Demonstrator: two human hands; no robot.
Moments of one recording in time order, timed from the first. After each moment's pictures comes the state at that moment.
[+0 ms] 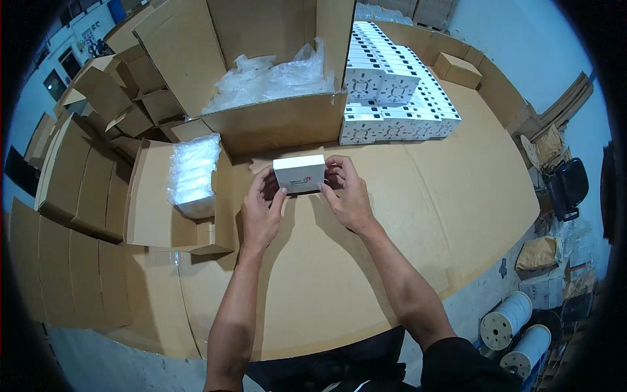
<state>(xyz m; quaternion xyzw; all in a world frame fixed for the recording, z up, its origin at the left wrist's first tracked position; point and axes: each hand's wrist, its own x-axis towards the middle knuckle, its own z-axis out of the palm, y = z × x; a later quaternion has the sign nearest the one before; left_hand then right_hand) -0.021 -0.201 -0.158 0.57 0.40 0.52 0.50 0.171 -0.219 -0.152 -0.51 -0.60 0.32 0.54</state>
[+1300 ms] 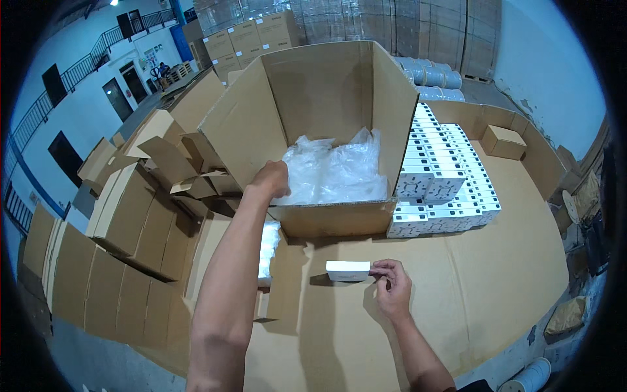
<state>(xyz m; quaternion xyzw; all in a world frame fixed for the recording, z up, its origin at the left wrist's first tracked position) -0.081 0.037 -0.010 0.77 0.63 -0.02 0.08 0.181 -0.222 -0.159 -0.54 -0.51 0.34 0.57</state>
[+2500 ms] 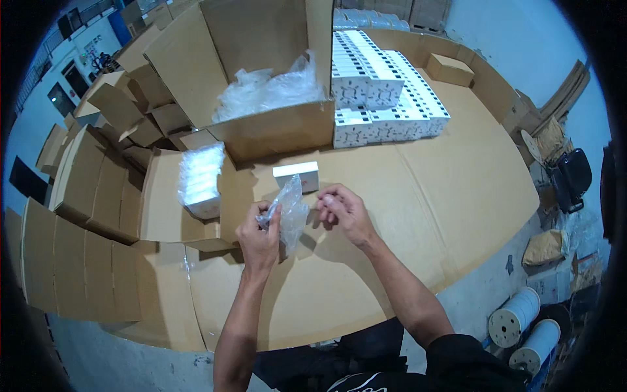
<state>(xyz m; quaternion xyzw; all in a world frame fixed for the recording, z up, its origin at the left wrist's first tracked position) -0.032 -0.260 -0.127 0.64 0.55 0.51 0.20 0.175 -0.268 -0.136 -0.44 -0.45 0.54 0.56</state>
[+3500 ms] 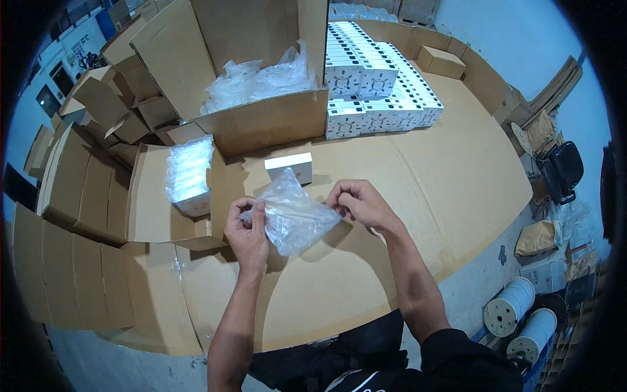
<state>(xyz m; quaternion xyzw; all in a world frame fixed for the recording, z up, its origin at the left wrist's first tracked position) -0.026 -0.263 -0.142 0.48 0.45 0.64 0.41 0.215 -0.271 -0.112 -0.53 -0.49 0.58 0.38</state>
